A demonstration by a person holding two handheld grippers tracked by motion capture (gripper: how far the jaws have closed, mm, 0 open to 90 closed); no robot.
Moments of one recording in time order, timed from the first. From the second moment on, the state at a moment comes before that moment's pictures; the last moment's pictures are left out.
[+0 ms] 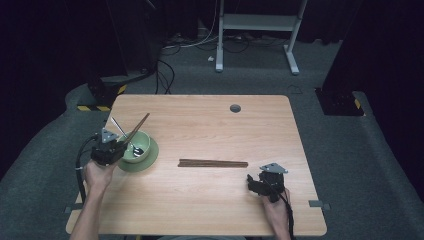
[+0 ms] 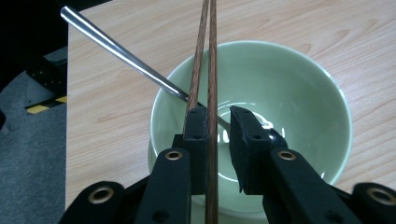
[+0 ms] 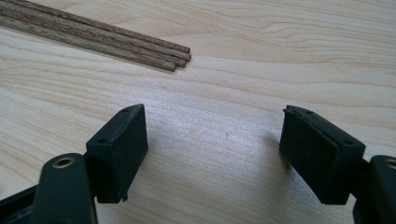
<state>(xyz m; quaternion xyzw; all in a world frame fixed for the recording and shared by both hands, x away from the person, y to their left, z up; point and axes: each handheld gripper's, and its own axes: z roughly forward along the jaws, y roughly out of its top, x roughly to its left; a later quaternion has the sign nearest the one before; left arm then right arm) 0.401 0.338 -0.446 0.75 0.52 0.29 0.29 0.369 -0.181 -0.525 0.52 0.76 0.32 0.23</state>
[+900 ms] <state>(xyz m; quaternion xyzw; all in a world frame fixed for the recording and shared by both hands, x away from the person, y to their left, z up) 0.427 0.327 -0.423 0.73 0.54 0.25 0.34 0.369 -0.181 -0.525 0.52 0.76 0.32 0.23</state>
